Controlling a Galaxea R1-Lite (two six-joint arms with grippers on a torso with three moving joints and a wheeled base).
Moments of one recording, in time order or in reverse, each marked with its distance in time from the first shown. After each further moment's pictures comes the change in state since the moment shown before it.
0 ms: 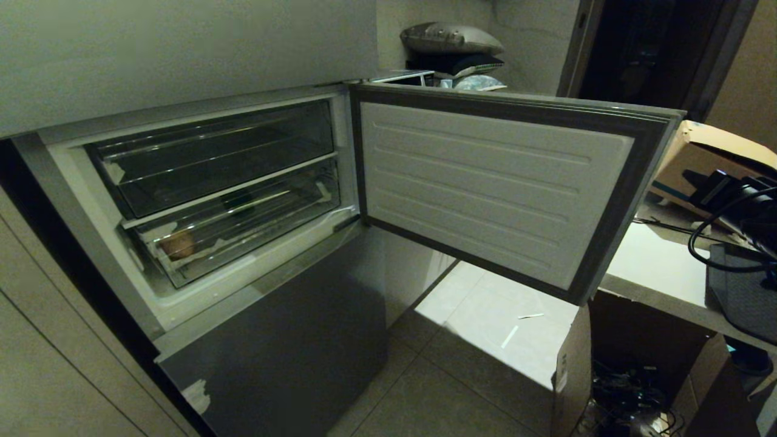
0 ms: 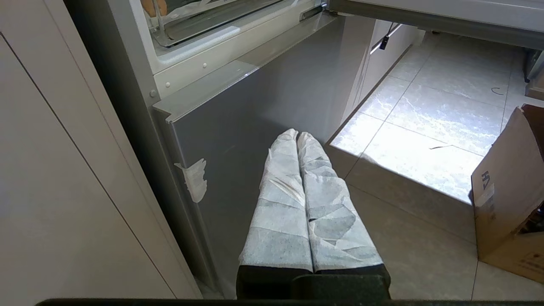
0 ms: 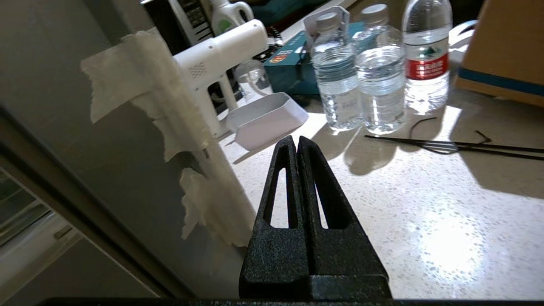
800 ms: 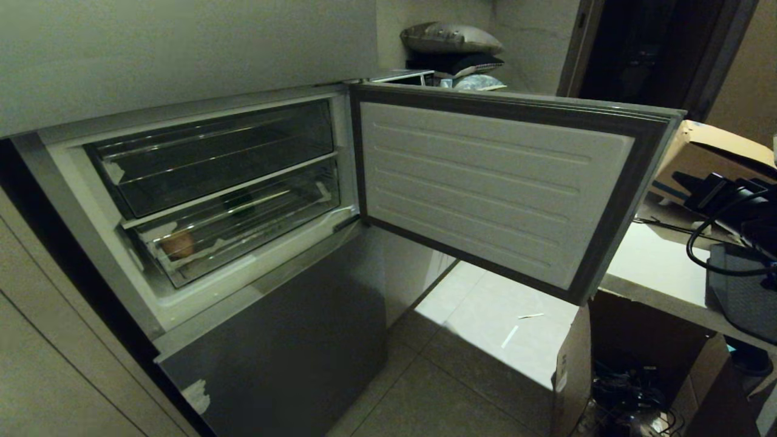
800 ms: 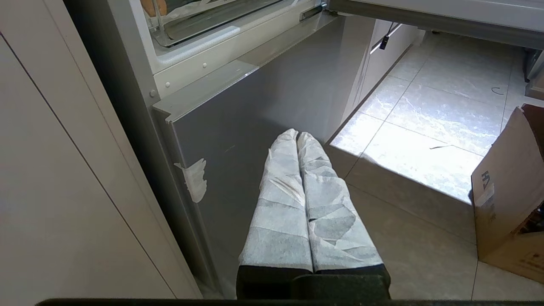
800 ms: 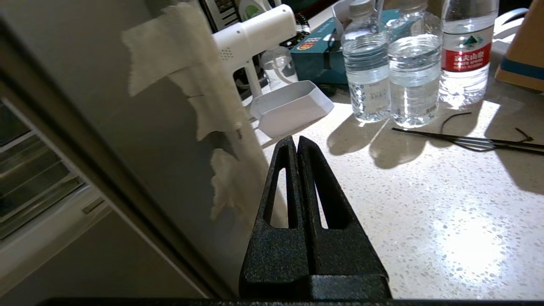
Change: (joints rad) left arm 0.000 0.000 0.000 0.000 0.000 0.000; right arm 0.003 -0.008 0.012 0.001 0.083 0.001
